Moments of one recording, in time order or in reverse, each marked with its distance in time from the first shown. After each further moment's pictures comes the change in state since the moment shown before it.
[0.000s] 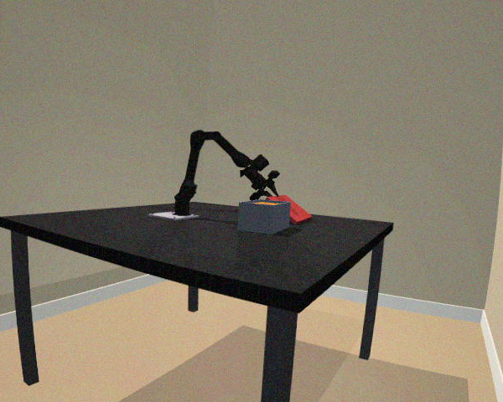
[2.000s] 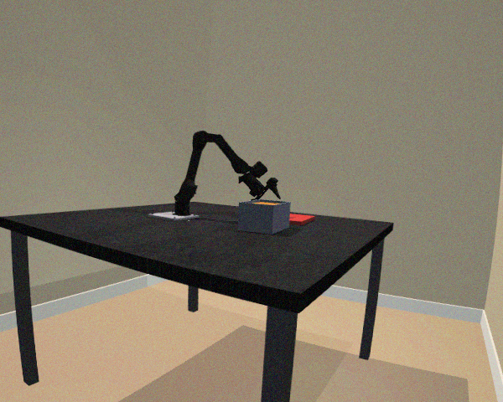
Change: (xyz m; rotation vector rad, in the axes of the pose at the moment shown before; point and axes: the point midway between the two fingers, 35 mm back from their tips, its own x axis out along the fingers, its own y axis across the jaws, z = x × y) arm 0.014 -0.031 0.001 -0.015 -0.004 -0.017
